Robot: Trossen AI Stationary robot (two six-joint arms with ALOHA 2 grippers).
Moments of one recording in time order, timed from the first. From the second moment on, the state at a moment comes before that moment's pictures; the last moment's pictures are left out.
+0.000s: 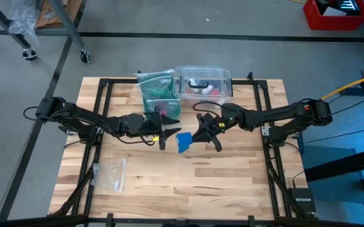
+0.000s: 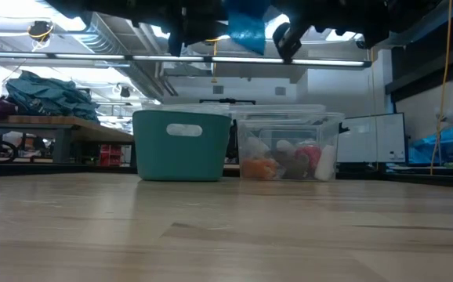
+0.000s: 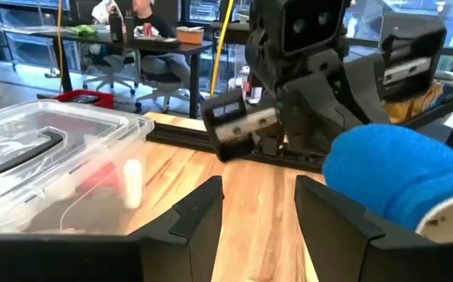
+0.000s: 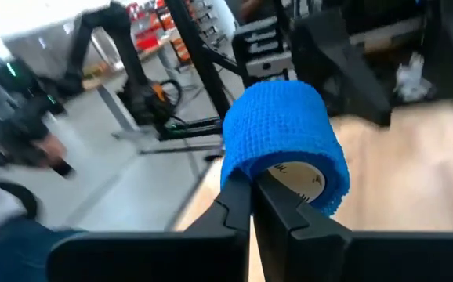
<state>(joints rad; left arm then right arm) -0.11 1.35 0.71 0.58 -0.32 -0.12 -0.05 1.37 0.74 0.52 -0.53 0.24</state>
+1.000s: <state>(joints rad) -0.07 1.16 0.71 0.40 -0.35 -0.12 0.03 1.37 0.74 0.42 0.51 -1.97</state>
